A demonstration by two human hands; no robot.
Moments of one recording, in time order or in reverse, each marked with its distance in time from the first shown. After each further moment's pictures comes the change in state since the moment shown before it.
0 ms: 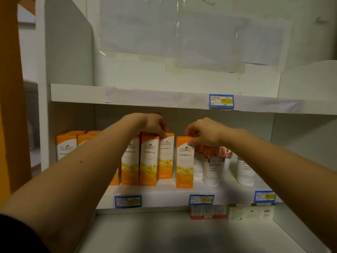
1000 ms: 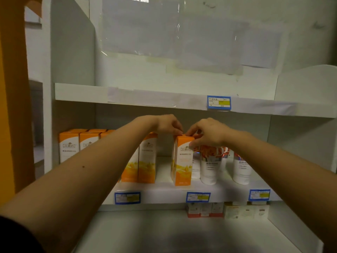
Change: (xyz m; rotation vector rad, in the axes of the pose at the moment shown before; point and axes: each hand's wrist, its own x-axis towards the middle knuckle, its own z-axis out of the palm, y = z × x) left_hand -0.002 0.035 0.009 0.007 0.016 0.262; right_hand -0.013 0.006 -0.005 0.007 0.036 0.011
